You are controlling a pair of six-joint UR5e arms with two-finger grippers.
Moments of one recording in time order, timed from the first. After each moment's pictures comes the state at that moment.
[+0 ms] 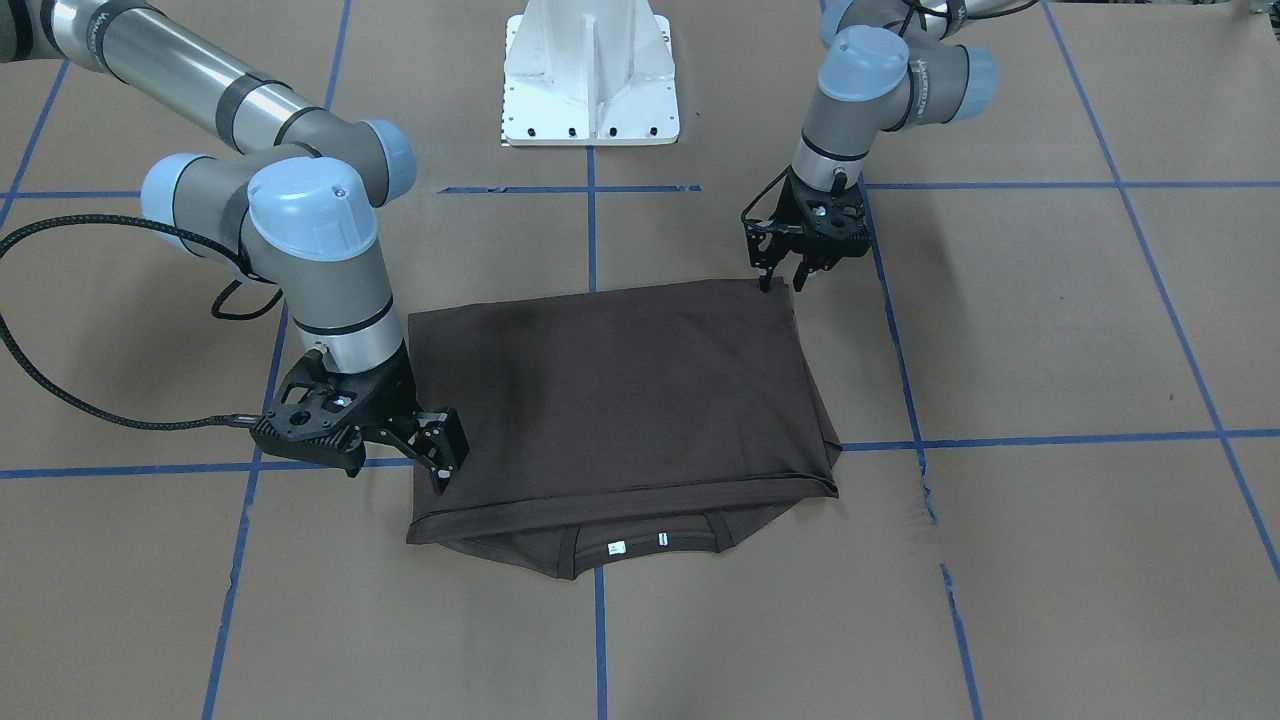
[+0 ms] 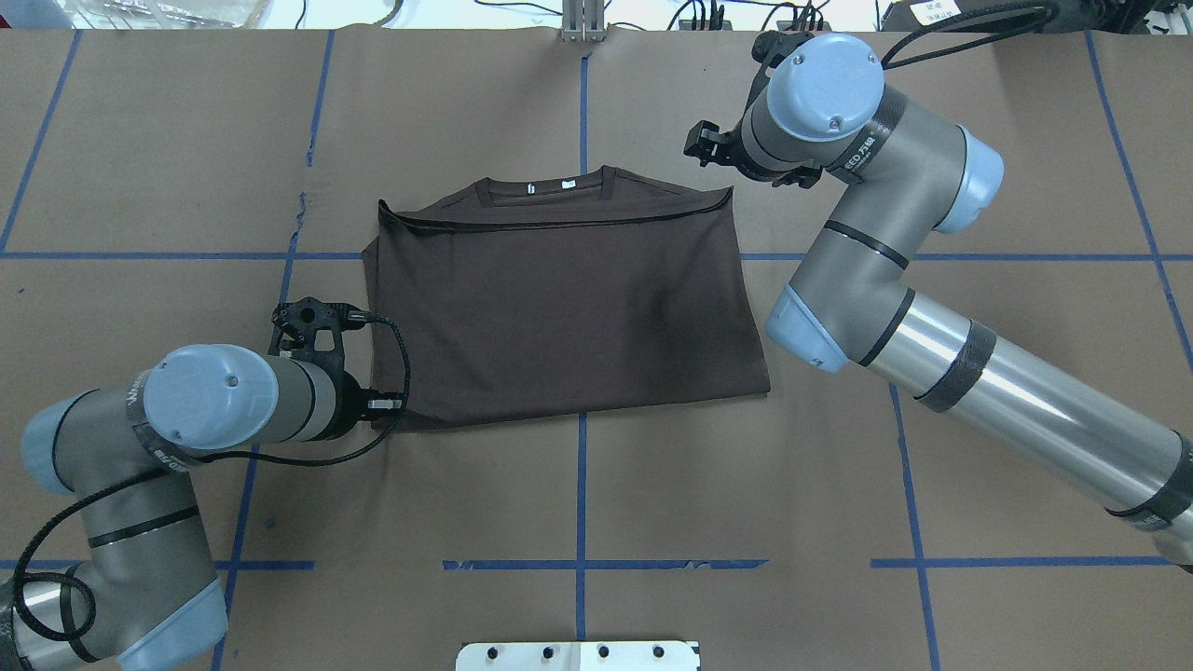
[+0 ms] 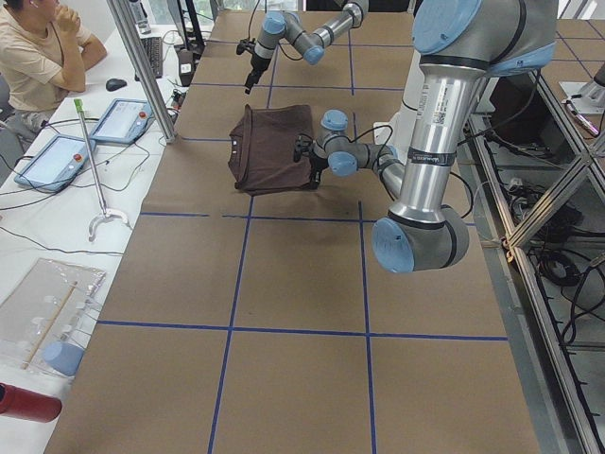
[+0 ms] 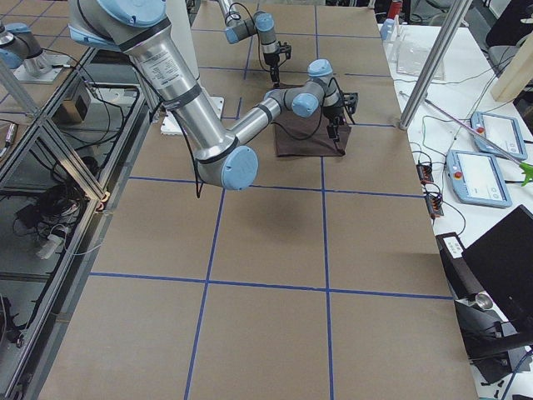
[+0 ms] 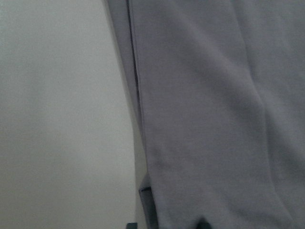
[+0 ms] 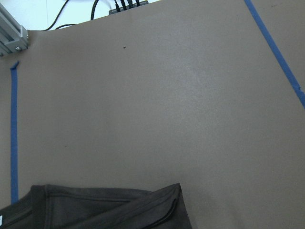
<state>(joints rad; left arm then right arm) -0.44 -1.81 -1.86 -1.94 -1.68 -1.26 0.77 -0.90 1.48 -1.31 1.71 1.32</state>
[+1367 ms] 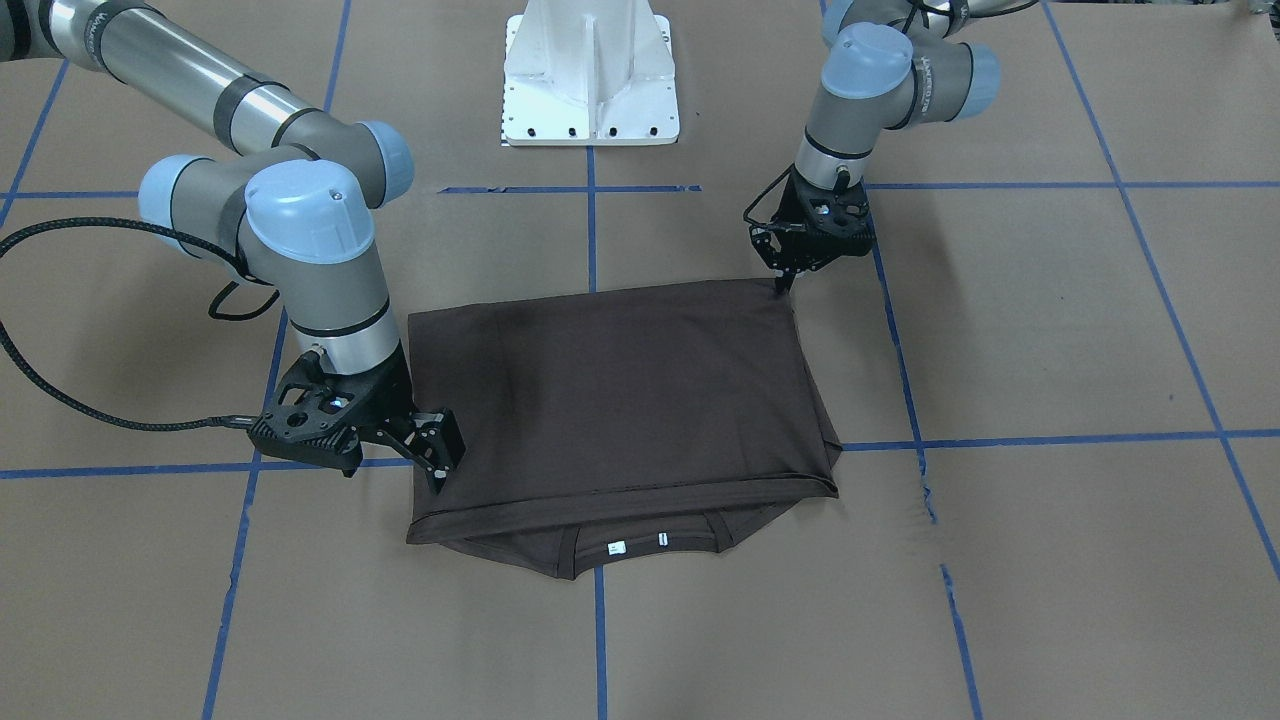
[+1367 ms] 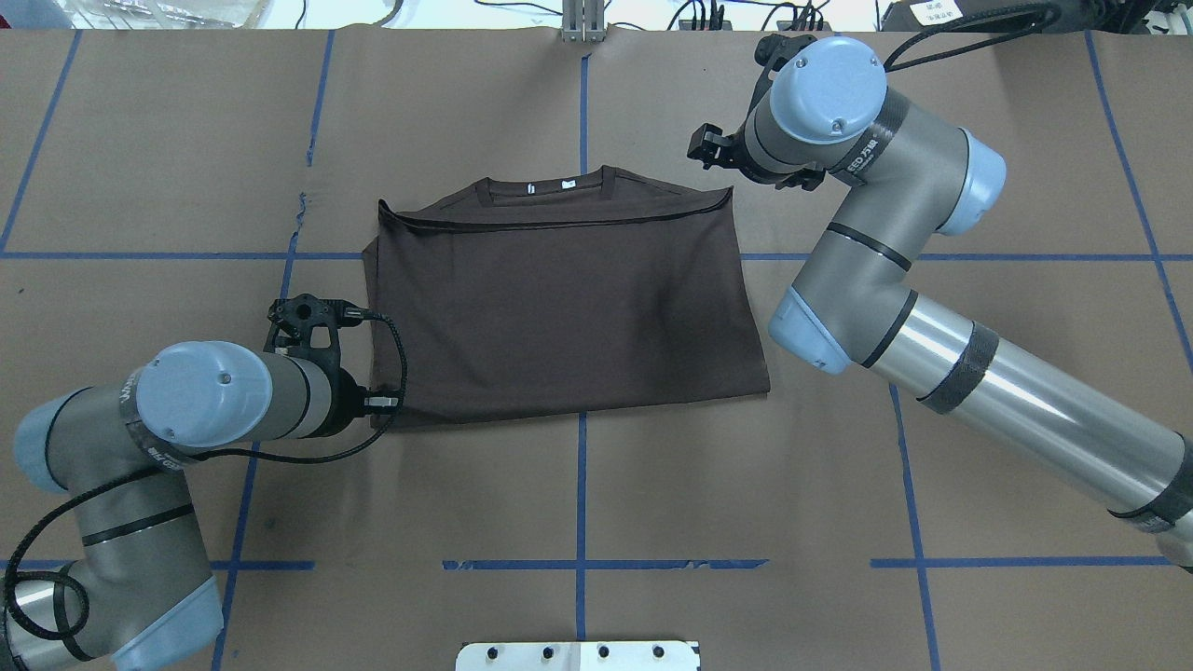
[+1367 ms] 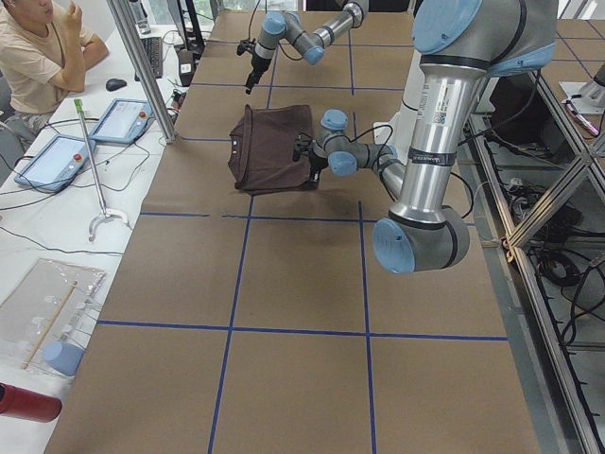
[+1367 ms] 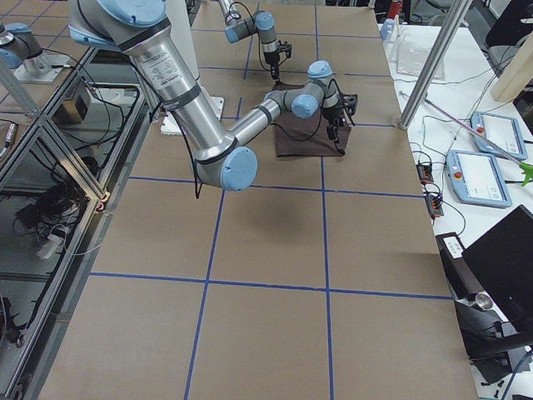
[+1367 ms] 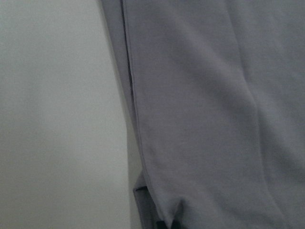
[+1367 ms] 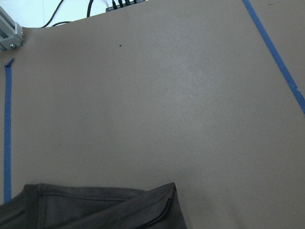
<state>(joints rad) -0.46 -1.80 -1.87 -1.94 -1.67 -1.22 0.77 -0.91 1.48 -1.31 1.72 1.32</state>
